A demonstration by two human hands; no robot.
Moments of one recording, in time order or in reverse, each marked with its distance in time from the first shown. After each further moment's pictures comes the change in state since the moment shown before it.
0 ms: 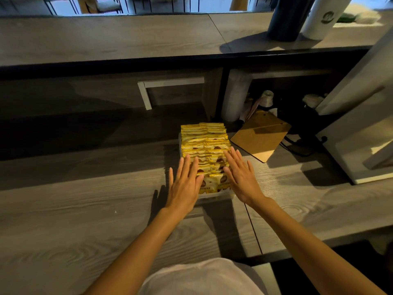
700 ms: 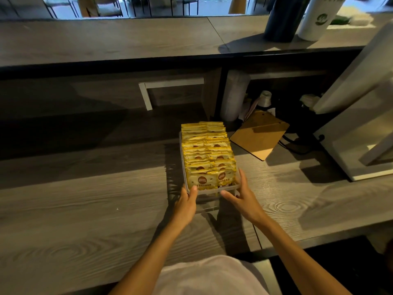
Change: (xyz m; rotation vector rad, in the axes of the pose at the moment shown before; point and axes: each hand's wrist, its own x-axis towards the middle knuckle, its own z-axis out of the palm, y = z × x) left_hand -0.035 0.009 0.012 -0.788 -0.231 -0.511; right_hand -0.052 0.000 0.017 0.770 -0.053 0.160
